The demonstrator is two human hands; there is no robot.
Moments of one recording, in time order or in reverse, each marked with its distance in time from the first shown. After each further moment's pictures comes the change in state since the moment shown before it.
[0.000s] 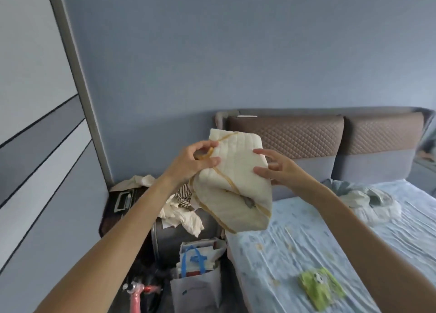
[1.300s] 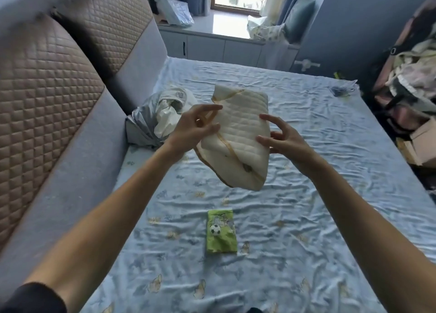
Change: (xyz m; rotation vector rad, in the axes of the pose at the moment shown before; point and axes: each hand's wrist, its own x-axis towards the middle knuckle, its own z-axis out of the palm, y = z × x) left_hand 0.405 -0.097 0.587 -0.270 -1.240 0.230; right_hand -0.024 0.270 -0.359 0.201 1.256 0.565
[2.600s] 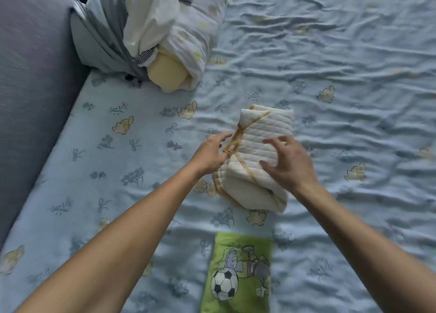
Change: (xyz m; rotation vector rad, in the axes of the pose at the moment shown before) left_hand 0.114 -0.553 0.108 0.456 -0.110 -0.620; right_hand 0.319 0.473 0.101 -0.876 -0.050 -0.056
